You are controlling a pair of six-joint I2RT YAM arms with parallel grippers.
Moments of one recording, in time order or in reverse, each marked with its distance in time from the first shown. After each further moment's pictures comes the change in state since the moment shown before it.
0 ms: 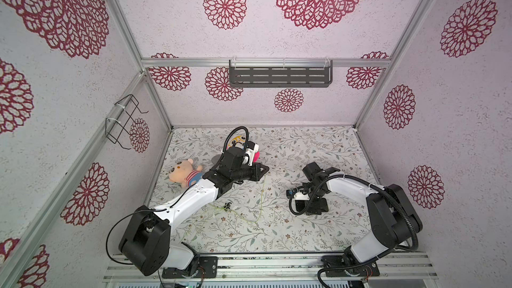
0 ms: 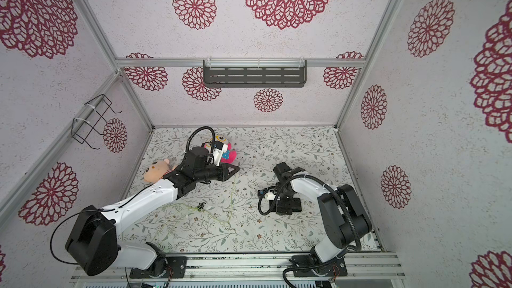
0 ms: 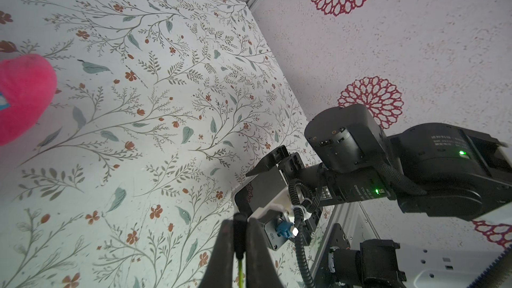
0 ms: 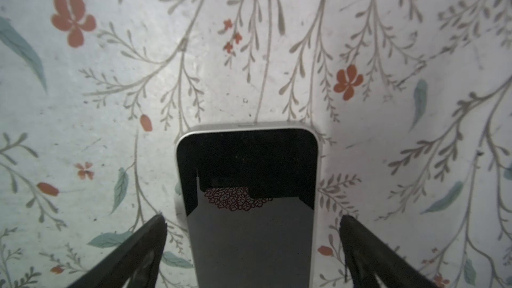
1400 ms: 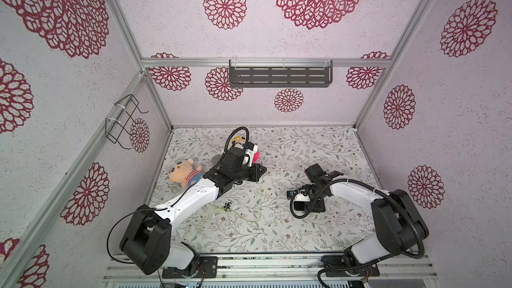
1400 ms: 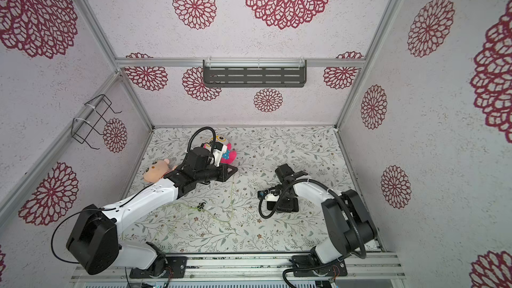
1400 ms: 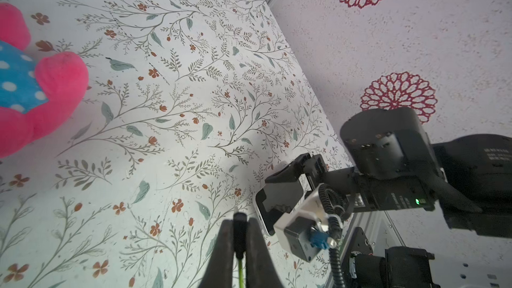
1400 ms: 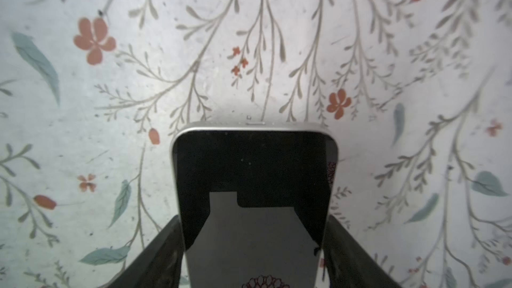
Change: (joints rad) left arm 0.000 0.005 0.006 -0.041 -0.064 0.040; right arm -0.002 -0.114 -0.096 0.123 -0.077 -0.024
